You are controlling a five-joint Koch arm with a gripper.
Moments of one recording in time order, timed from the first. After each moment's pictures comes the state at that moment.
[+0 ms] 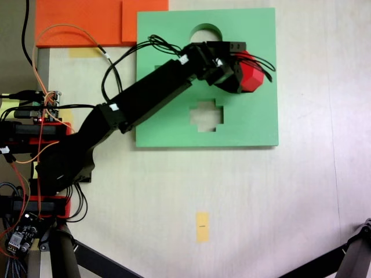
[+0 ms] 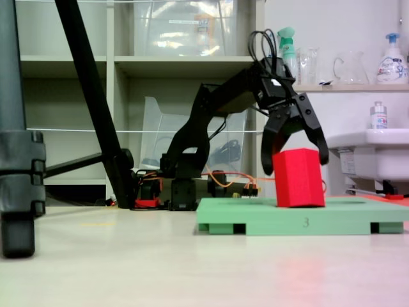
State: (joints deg) arm -31.3 46.6 30.5 74.7 128.2
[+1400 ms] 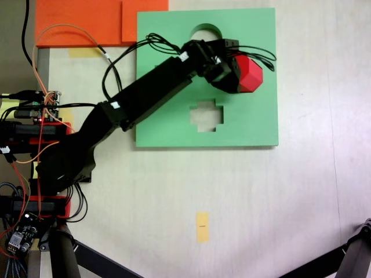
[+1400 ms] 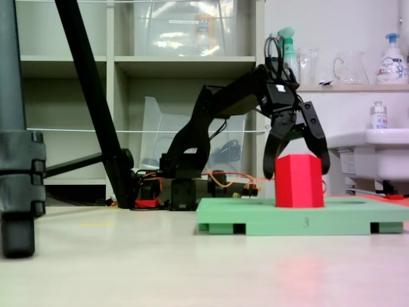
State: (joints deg) arm -33.0 45.5 29.3 79.2 121.0
